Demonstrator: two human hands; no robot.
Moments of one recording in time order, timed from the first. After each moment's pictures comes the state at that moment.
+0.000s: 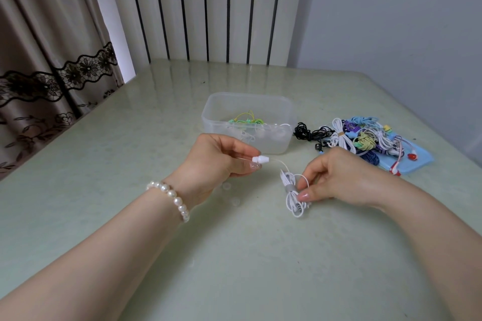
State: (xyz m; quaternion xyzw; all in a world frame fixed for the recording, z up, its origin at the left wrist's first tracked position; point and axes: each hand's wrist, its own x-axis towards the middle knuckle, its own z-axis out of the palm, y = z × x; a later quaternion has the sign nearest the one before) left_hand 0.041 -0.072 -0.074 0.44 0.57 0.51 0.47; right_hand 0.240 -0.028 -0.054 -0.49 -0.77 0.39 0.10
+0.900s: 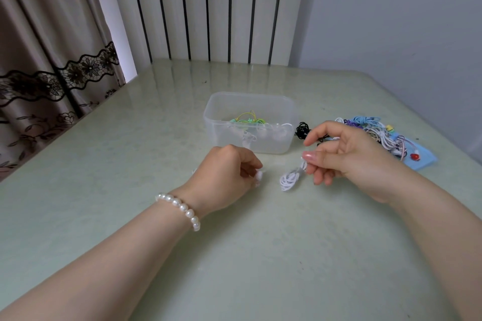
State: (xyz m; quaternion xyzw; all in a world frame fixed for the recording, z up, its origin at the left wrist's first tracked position) left_hand 0.045 -0.073 -0.088 0.69 0.63 0.31 0.16; right_hand 0.243 -0.024 -0.046 -0.42 -0.71 0.48 0.29
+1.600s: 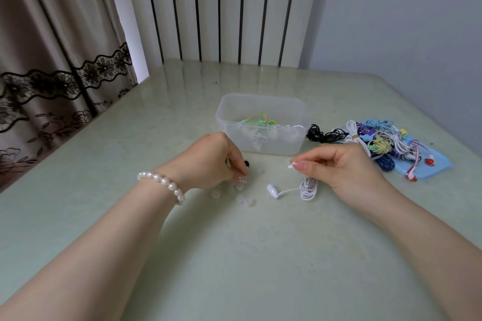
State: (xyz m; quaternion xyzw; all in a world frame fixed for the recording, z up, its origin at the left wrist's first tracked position) left_hand 0.008 -0.070 -0.066 0.70 0.66 0.20 0.19; right_hand 0.218 -0.034 -0.067 -0.38 -0.73 0.44 0.37
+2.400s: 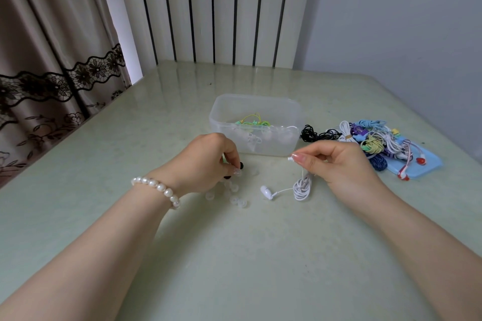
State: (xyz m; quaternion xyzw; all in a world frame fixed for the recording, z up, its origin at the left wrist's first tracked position) left_hand 0.009 -0.067 -0.067 0.71 0.66 0.21 0.15; right_hand 0.219 -0.031 -0.068 -0.41 -0.71 0.41 0.40
